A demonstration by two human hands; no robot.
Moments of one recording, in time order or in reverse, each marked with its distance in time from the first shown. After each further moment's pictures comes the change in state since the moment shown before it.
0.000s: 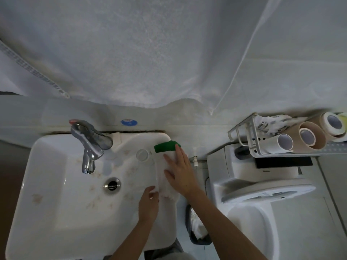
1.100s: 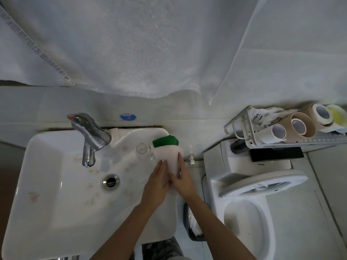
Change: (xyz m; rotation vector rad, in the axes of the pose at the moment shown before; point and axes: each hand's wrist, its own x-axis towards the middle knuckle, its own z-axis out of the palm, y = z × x) left_hand 0.014 0.022 0.000 0.454 -0.178 0.621; right_hand -0.039 -0.022 0.001 0.756 -0.059 0.558
